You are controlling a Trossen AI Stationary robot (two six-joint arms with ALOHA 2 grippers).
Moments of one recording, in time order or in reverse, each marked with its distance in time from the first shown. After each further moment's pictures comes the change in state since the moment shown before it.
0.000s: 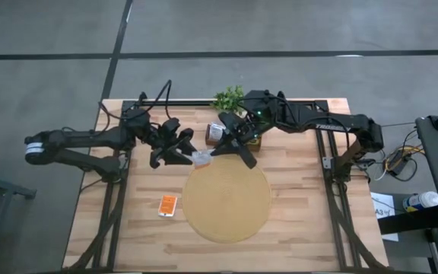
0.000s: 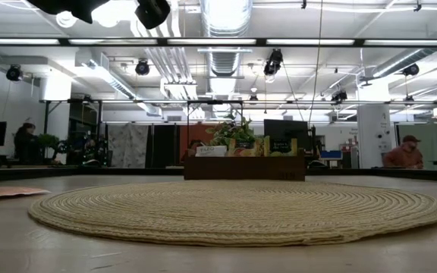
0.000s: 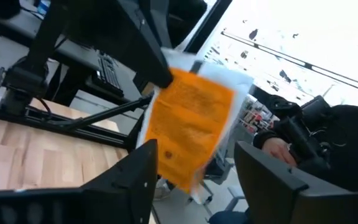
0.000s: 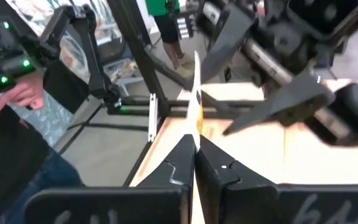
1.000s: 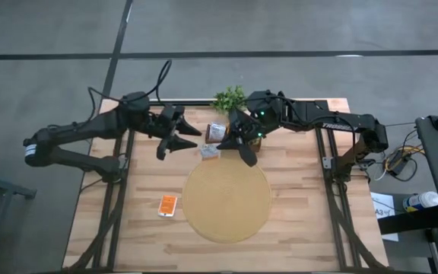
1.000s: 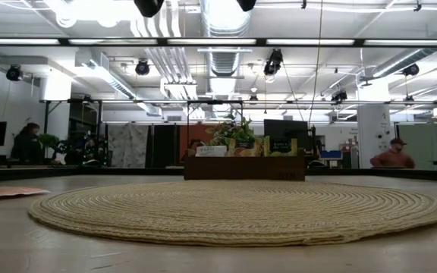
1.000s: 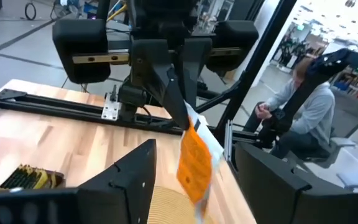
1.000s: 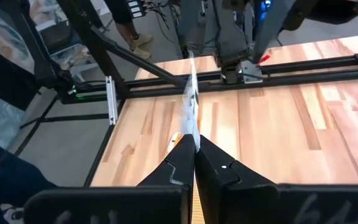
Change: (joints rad) left arm 0.048 -0.011 0.307 -0.607 -0.240 0.433; right arm -0.002 -0.045 -0.001 -0.188 0.188 -0.011
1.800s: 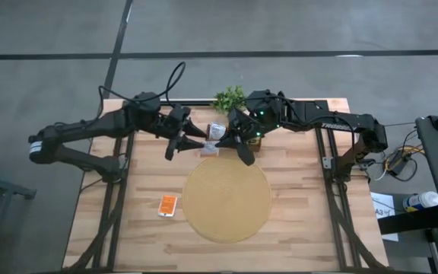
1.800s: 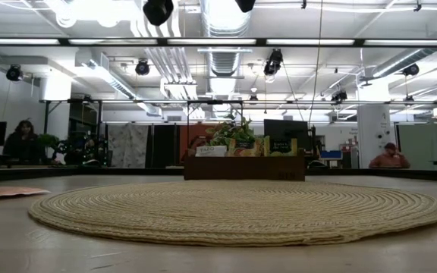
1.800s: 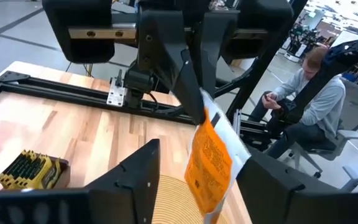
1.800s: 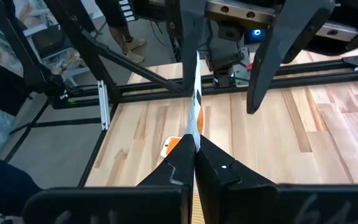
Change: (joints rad) left arm -0.006 0.078 0.037 -0.032 -0.018 0.017; right arm 0.000 0.006 0.000 0.018 0.035 0.004
